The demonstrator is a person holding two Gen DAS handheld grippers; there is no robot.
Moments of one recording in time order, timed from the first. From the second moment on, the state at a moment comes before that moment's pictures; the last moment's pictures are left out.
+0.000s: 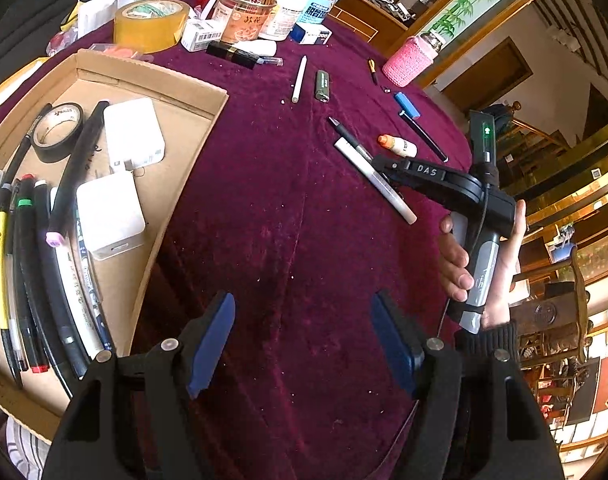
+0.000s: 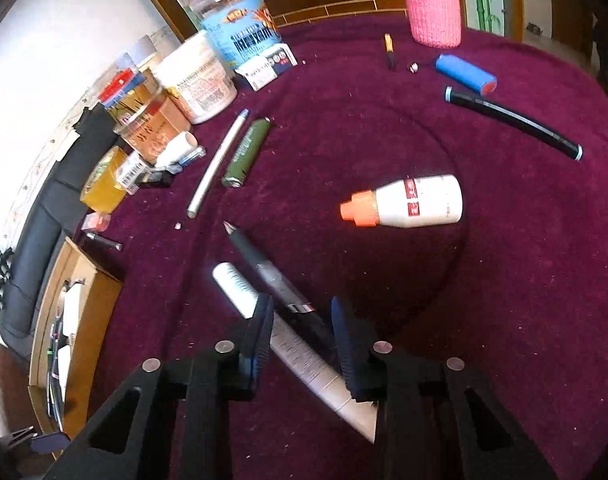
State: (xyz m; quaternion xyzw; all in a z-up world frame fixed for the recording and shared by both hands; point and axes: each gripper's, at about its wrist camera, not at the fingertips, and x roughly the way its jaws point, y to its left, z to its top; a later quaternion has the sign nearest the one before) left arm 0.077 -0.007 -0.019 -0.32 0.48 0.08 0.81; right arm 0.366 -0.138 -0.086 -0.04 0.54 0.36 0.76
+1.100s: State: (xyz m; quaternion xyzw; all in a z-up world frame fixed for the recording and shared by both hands) left arm 0.292 -0.046 -0.073 -0.32 0.55 0.16 0.75; right arm 0.364 -0.205 -0.084 0.00 0.61 0.30 0.73
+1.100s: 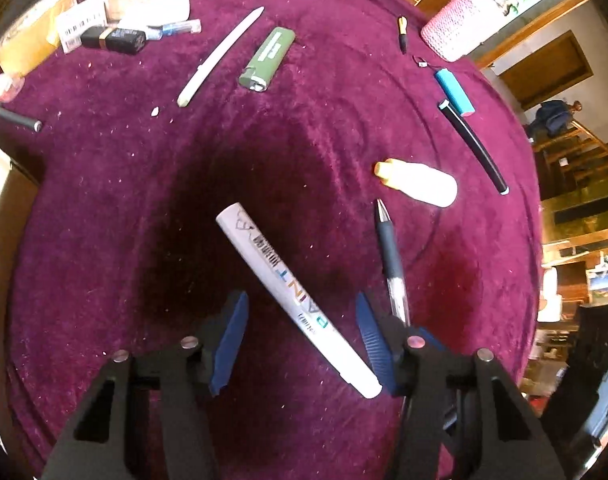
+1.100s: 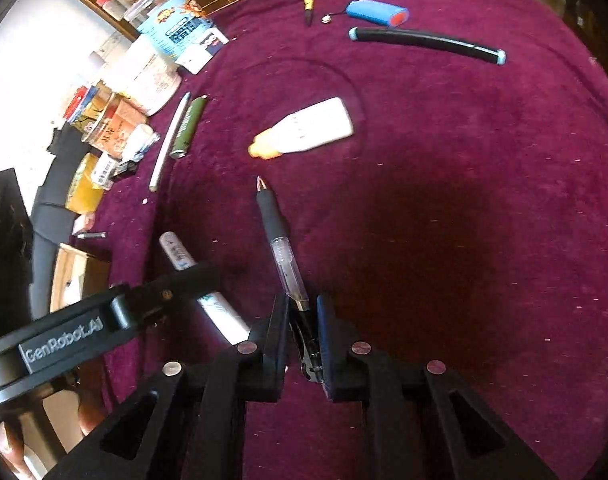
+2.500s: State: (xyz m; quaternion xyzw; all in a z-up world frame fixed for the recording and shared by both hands) left arm 0.101 -0.057 -0.029 -0.13 0.51 0.13 0.84; right arm 0.309 -0.146 -0.080 -0.13 0.53 0.32 0.78
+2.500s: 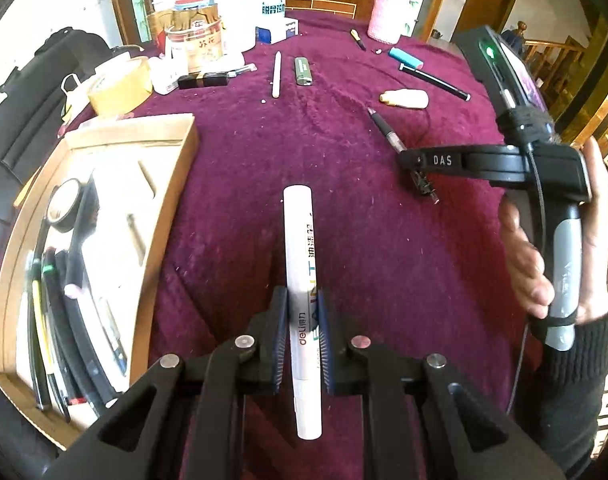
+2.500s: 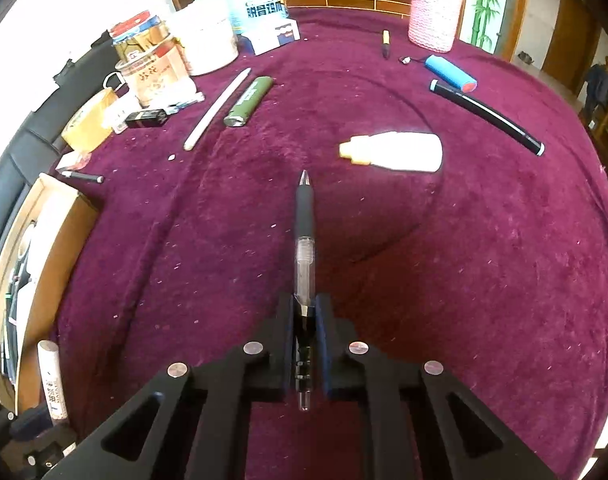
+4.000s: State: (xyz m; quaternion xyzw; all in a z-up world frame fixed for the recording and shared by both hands) left arm -0.045 0.141 -0.025 -0.36 0.46 0.15 0.80; right arm 0.062 0.007 -0.043 -0.09 0.52 0.53 0.67
